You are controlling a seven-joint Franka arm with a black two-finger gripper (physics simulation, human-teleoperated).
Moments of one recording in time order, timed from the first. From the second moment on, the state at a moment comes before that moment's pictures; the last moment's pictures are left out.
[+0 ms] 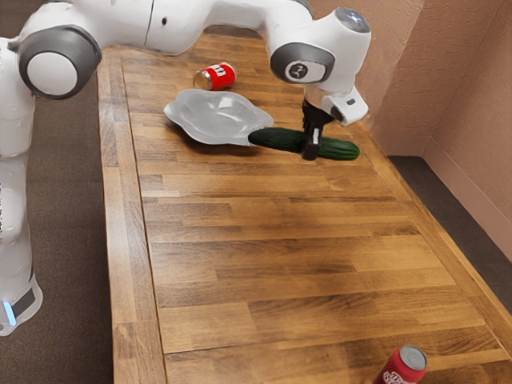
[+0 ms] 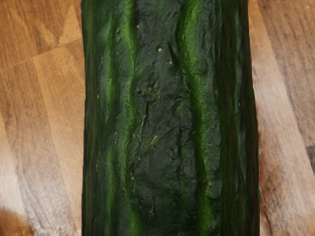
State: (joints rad) arm 0.08 0.13 -0.13 -1.54 0.25 1.75 0.19
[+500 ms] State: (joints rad) arm 0.71 0.15 -0.24 -1.58 0.11 1.73 0.49
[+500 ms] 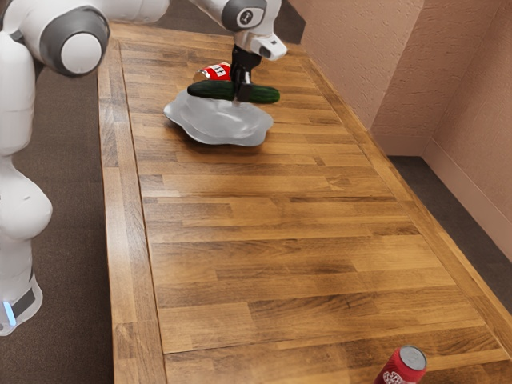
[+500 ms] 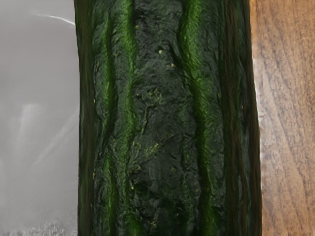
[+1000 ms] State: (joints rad) arm 0.76 0.10 -0.14 -1.65 0.07 1.73 0.70
